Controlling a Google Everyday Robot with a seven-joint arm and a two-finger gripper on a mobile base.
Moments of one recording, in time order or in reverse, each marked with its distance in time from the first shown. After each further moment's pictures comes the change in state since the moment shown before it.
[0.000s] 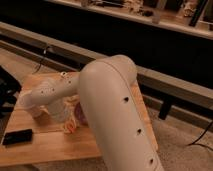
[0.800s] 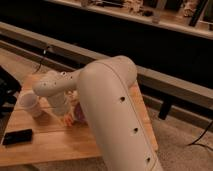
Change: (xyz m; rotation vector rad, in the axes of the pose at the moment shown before) arm -0.035 -0.014 -0.012 -0.063 -0.042 0.157
